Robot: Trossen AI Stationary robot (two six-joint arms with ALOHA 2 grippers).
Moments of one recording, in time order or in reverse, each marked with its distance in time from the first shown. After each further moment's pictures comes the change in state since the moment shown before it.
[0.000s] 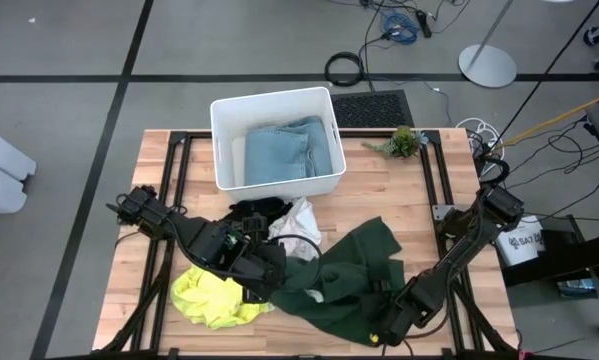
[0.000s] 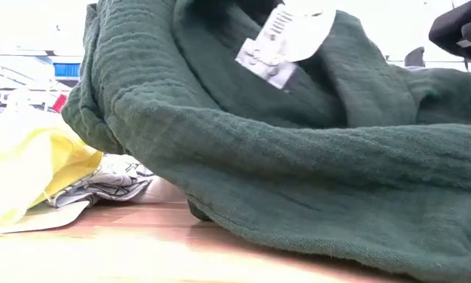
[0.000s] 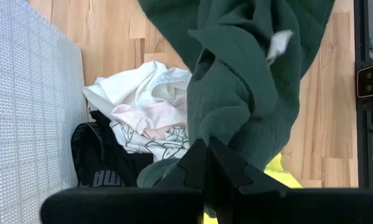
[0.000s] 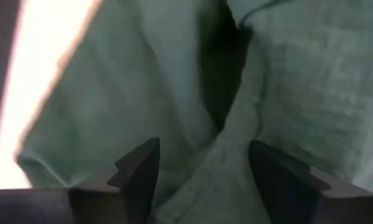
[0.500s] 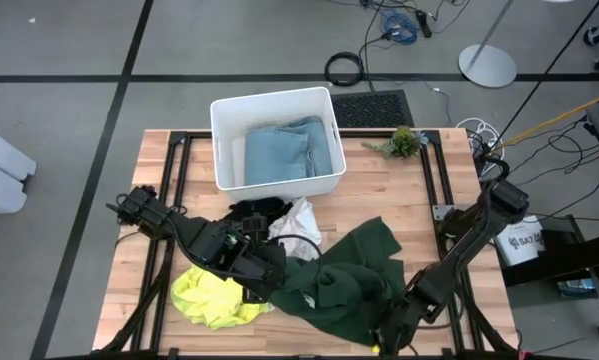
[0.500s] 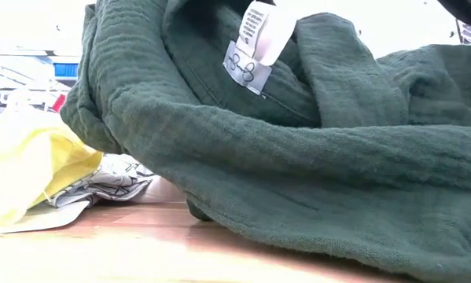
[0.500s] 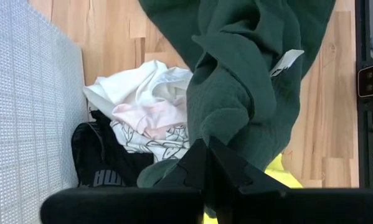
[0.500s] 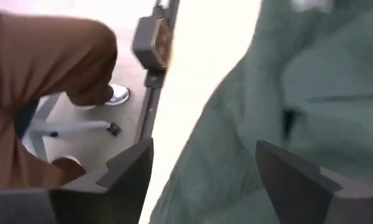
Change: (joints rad) left arm 0.001 0.001 0.000 -0.001 0.000 0.000; right arm 0.000 -0.073 -0.032 0.368 -0.059 0.013
